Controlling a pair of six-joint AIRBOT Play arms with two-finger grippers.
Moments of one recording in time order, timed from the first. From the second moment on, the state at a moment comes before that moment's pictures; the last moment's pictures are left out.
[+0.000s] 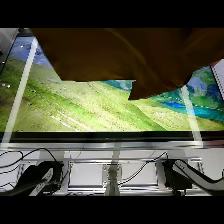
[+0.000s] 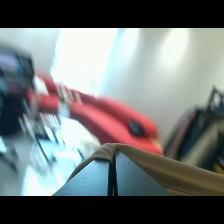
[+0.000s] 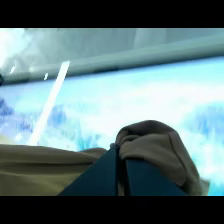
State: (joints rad) left arm -0.10 -0.73 1.35 0.56 -0.35 -0.98; right arm -0.65 -1.13 2.02 -0.69 1.43 1.32
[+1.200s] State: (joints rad) left arm -0.09 -1.17 1.22 0.91 -0.64 -1.09; right arm -0.58 -1.19 1.66 -0.76 1.43 1.29
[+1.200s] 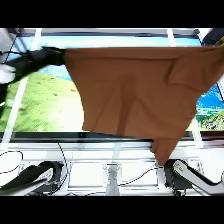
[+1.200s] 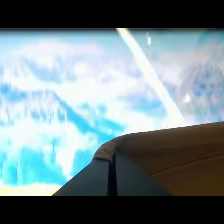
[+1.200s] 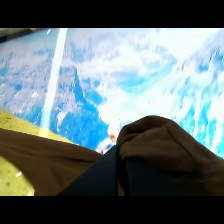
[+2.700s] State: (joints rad) left arm 0.18 -1.20 1.21 0.84 -0.67 -1.10; right arm -0.70 -1.52 1.15 -1.03 1.41 1.09
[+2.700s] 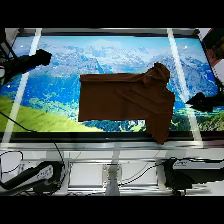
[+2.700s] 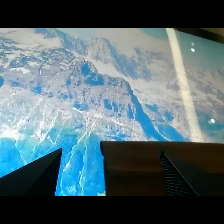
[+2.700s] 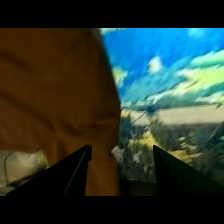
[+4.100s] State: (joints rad) left arm 0.24 -1.21 0.92 0.93 -1.11 -1.12; right arm -0.57 -1.61 0.95 -0.79 1.28 0.90
